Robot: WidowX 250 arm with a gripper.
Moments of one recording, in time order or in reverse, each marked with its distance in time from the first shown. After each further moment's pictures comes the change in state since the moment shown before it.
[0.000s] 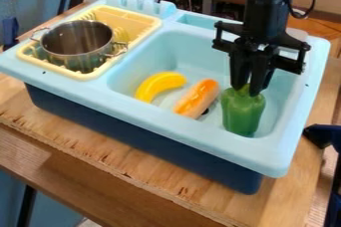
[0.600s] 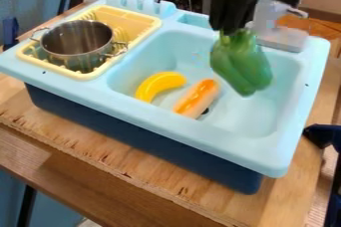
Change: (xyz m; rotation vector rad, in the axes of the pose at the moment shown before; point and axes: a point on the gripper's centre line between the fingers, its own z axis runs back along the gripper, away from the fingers) arm -0.045 0.010 0.091 0.178 0.031 0.096
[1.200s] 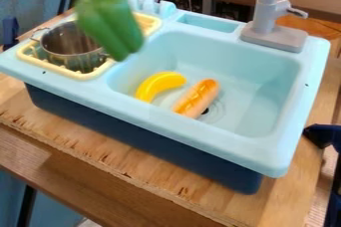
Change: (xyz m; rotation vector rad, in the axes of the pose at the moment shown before) arm -0.071 0.102 0.026 0.131 0.228 0.341
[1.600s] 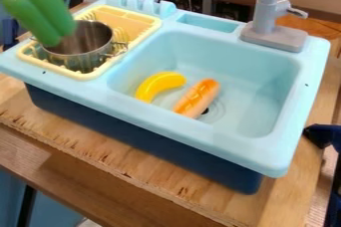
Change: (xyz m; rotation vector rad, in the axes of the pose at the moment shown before) arm -0.001 0.061 -0.011 0.003 0.093 0.190
